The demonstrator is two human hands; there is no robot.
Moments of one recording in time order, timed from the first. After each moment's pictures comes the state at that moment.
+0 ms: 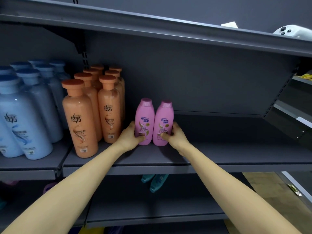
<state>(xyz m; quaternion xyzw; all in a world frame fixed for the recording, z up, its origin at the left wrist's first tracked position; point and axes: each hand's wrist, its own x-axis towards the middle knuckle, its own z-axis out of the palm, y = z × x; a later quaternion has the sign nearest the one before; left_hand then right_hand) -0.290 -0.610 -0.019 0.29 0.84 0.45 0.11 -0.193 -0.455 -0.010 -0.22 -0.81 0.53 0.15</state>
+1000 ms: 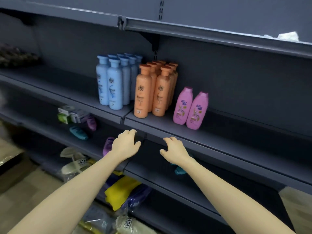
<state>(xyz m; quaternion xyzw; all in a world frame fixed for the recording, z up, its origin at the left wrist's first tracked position) -0.127 -0.754 -0.046 0.07 0.98 0.21 -0.02 -0.094 -0.568 -0.033 0.01 -0.98 0.17 -0.05</state>
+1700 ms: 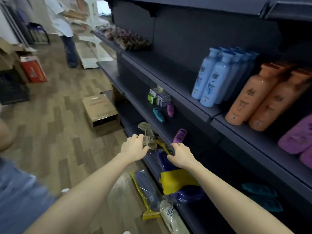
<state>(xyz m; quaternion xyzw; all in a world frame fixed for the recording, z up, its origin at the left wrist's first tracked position) -0.037 -0.944 -0.092 -0.22 0.96 0.19 0.04 -0.110 -0.773 -0.089 0.24 -0.94 0.12 -0.19</state>
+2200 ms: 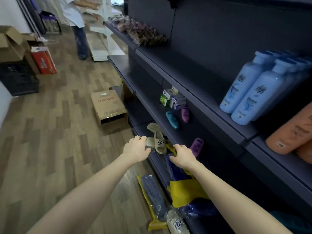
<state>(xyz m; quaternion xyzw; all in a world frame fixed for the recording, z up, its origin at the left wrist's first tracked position) -0.093 -1.039 -0.114 -0.24 0.95 0.19 0.08 -0.180 -0.877 -0.112 0.24 -0.93 0.11 -0.24</state>
